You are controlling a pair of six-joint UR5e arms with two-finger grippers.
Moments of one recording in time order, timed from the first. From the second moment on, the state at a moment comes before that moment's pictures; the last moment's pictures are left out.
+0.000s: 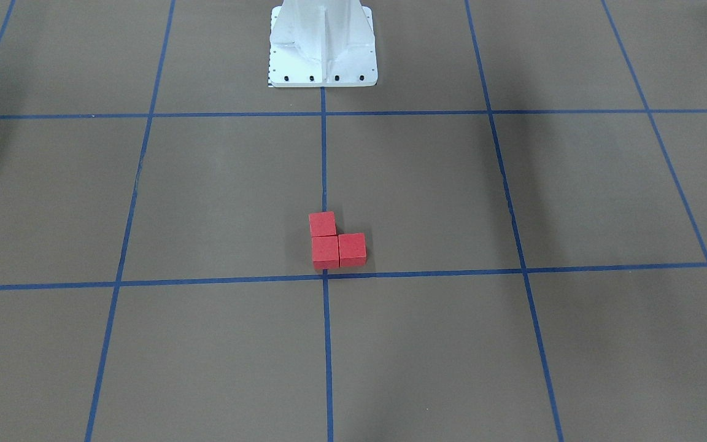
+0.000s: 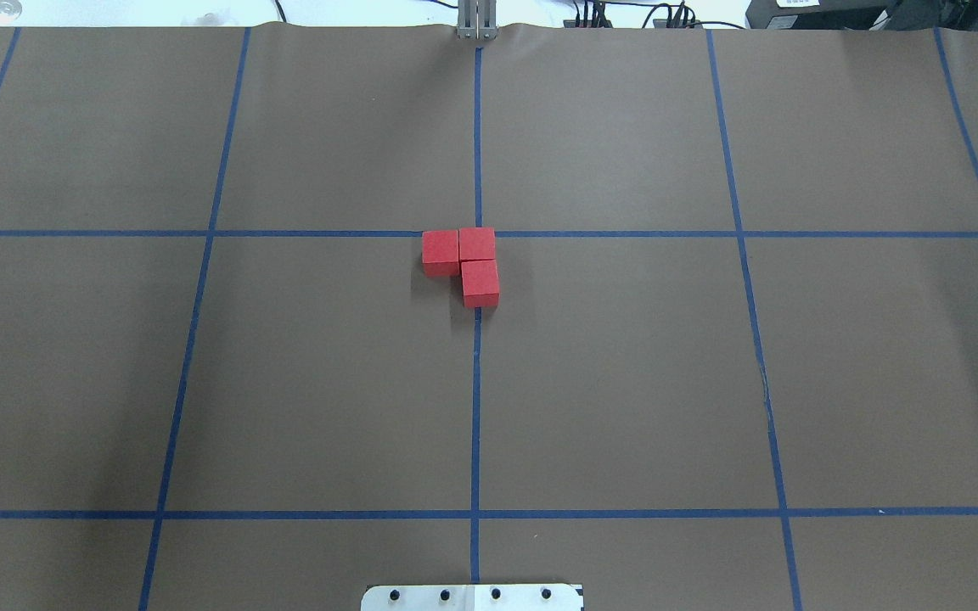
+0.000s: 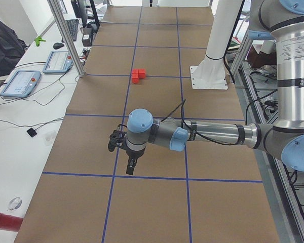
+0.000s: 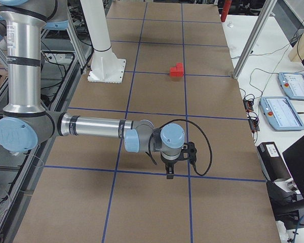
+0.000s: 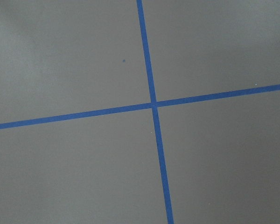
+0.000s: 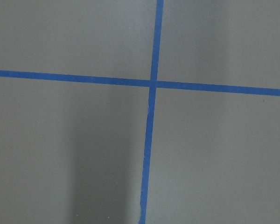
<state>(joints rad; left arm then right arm) -1.54 -1.42 -1.75 -1.77 -2.29 -0.08 1.56 -1.64 1.61 -1.47 2.40 -0.01</state>
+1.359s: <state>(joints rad) -1.54 -1.42 -1.75 -1.75 -2.29 -0.08 1.59 -1.68 1.76 -1.59 2.41 0.04</state>
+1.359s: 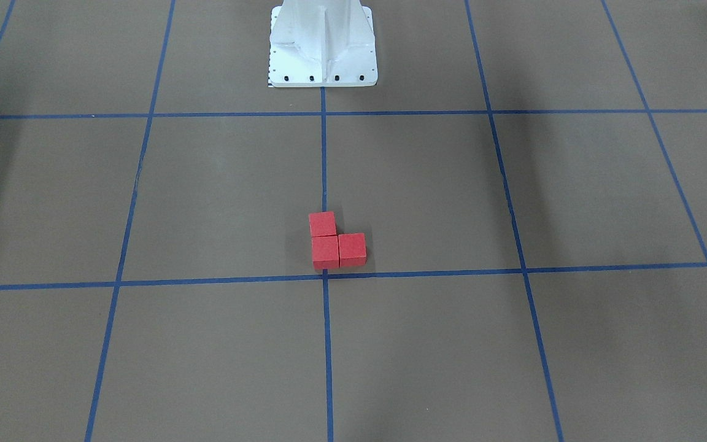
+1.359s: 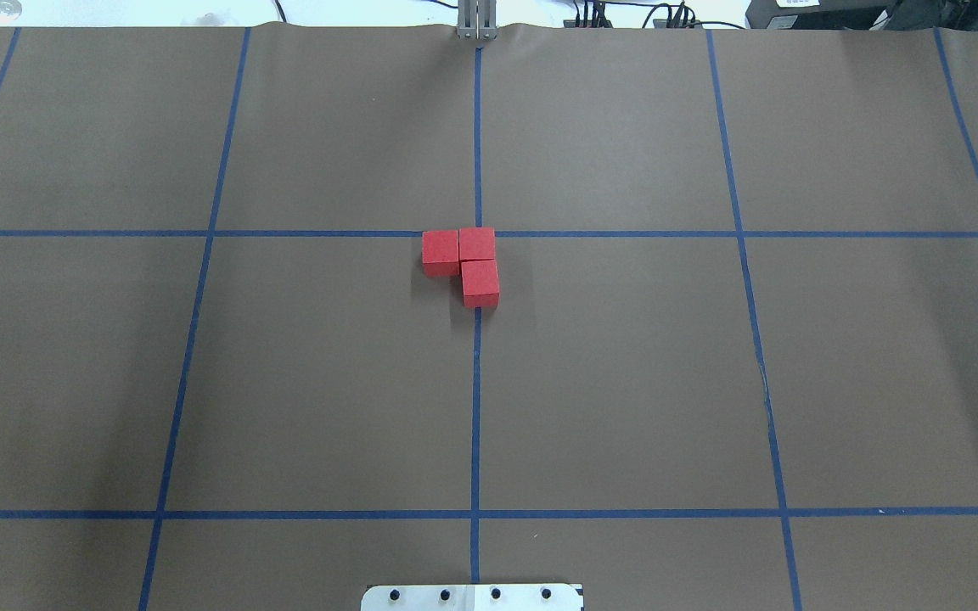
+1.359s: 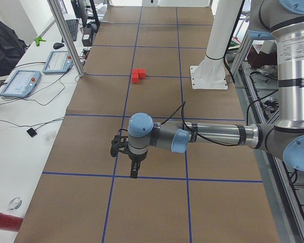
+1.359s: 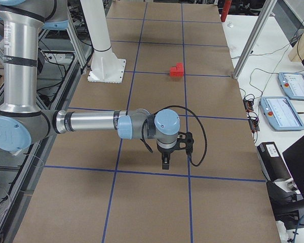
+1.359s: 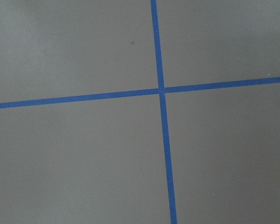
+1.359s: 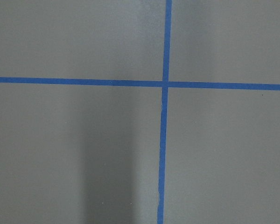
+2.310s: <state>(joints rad) -1.54 -1.42 -1.75 -1.72 -2.30 -0.08 1.59 -1.68 1.76 -1.58 2.41 0.04</state>
